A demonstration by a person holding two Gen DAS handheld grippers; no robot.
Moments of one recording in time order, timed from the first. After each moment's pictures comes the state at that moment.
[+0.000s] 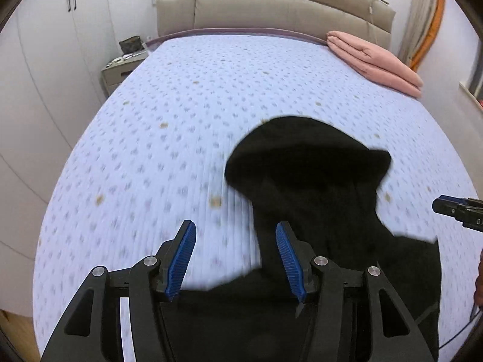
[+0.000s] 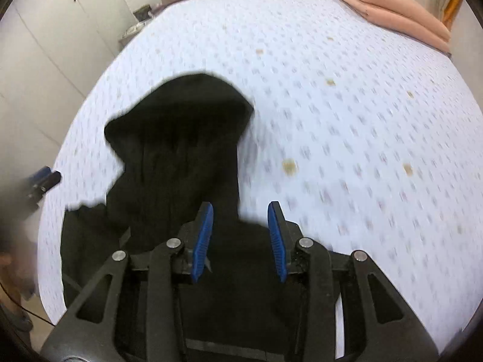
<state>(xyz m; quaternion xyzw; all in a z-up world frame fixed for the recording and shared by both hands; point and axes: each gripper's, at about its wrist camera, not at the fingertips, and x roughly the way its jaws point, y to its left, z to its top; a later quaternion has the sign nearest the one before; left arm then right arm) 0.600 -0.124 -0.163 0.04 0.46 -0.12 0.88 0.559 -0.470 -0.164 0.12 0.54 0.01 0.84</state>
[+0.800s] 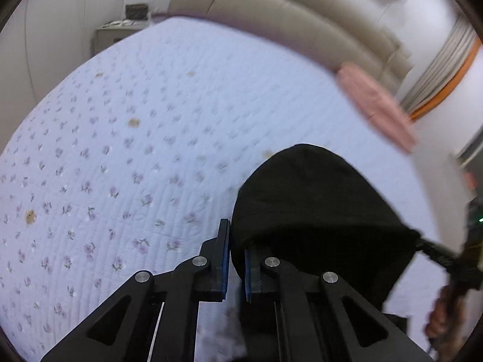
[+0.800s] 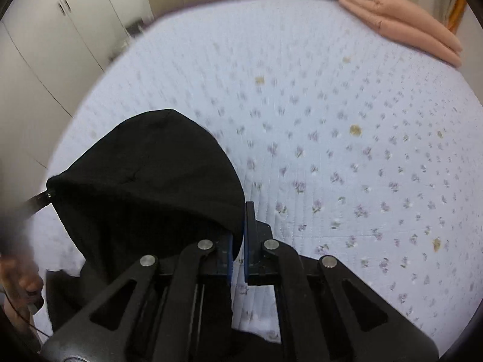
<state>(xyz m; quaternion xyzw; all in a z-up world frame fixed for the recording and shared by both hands) 0.701 -0.106 -0.208 -0.13 0.45 -0.17 0.87 0.632 -0.474 -0.195 0.11 0.49 0.01 0.86</state>
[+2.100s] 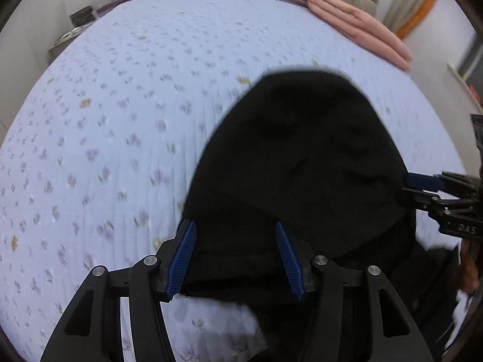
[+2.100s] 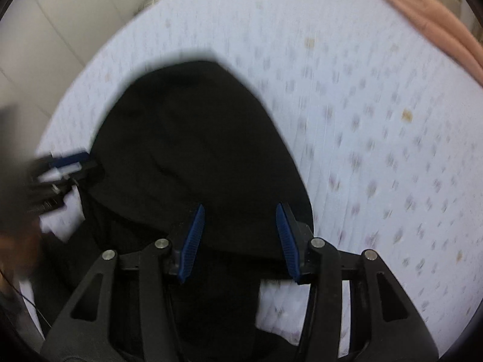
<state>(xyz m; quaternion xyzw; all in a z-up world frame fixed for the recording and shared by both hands) 0.703 -0.162 -0.278 0.05 0.52 -0.21 0.83 0.647 -0.423 -0.271 0.04 0.58 0.07 0.81</state>
